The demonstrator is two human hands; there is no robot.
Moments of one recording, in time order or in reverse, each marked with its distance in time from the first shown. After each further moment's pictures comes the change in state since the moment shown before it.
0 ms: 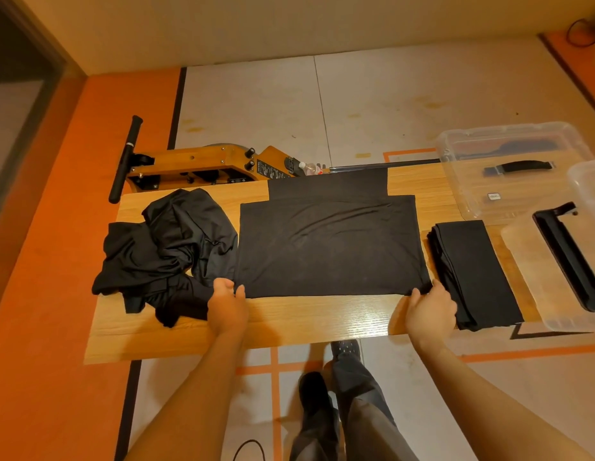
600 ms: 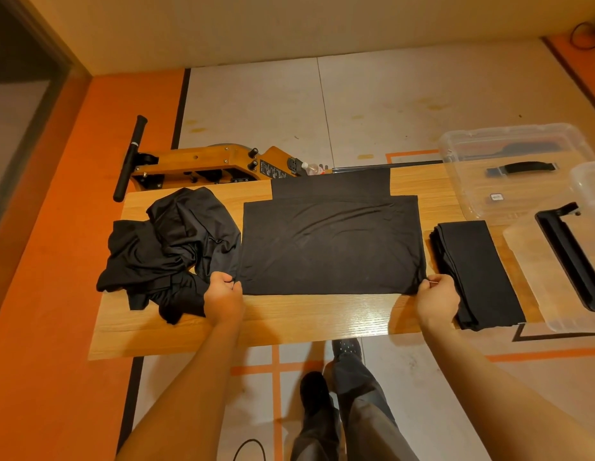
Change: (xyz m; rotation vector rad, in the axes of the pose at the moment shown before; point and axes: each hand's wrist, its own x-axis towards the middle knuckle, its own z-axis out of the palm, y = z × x) left_hand 0.011 0.003 -0.009 -0.034 0.050 -0.028; right_hand 0.012 -0.019 -0.015 0.317 -0.044 0.145
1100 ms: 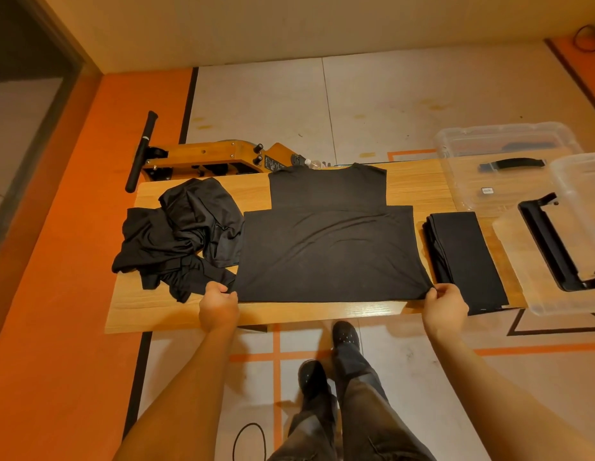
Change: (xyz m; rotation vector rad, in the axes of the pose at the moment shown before) left_hand -0.033 -0.037 -0.025 0.097 -0.013 -0.068; right_hand -0.024 0.038 -0.039 -0.032 -0.040 -0.036
